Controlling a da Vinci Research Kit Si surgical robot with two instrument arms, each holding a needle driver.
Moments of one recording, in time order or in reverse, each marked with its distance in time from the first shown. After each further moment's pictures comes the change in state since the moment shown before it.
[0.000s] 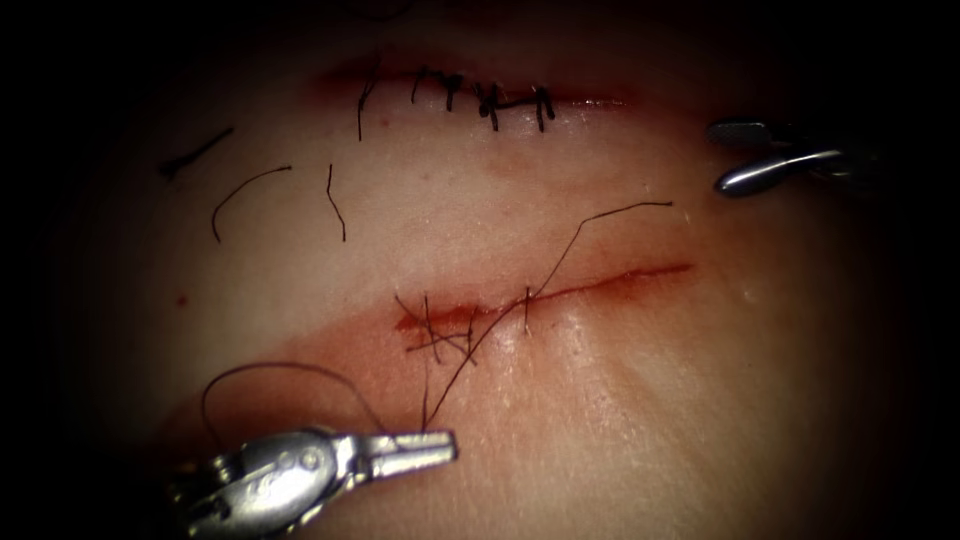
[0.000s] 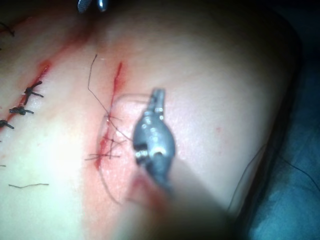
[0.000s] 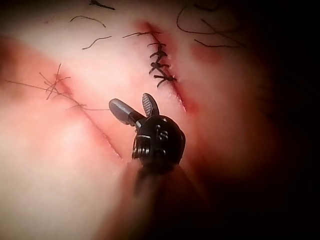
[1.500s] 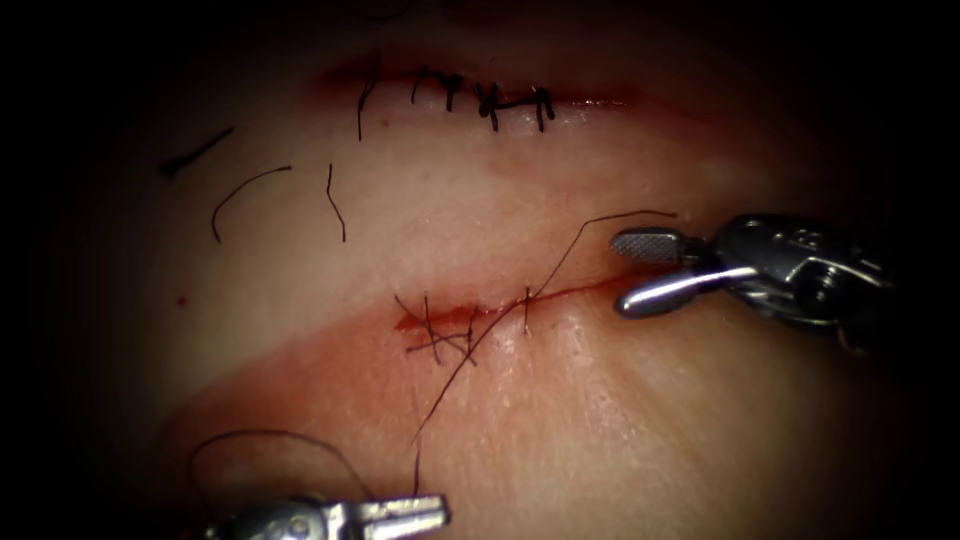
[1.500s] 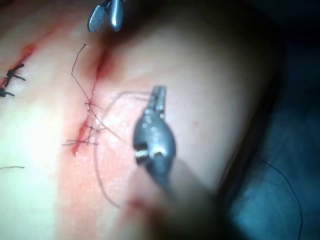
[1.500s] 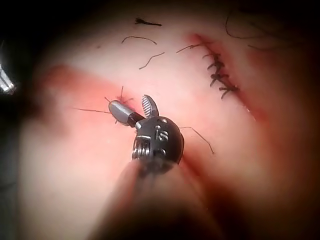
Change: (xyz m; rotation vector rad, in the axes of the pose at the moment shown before) right arm 0.000 -0.013 0.007 0.095 -0.042 0.144; left arm 0.000 0.004 -0.001 -0.026 0.029 -0.071
